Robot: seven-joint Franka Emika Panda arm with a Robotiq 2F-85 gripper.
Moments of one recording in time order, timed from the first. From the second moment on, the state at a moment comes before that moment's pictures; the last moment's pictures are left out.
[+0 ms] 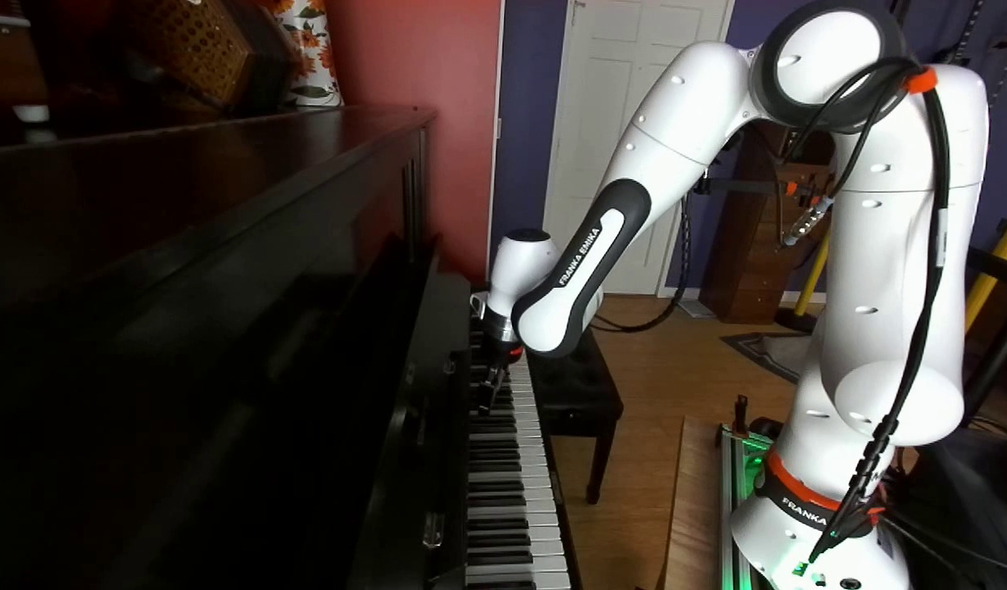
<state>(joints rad) -0.09 0.21 0.04 -2.52 -0.07 2.89 -0.20</state>
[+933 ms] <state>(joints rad) -0.07 -0.08 0.03 -2.54 -0.01 2.50 -0.20</state>
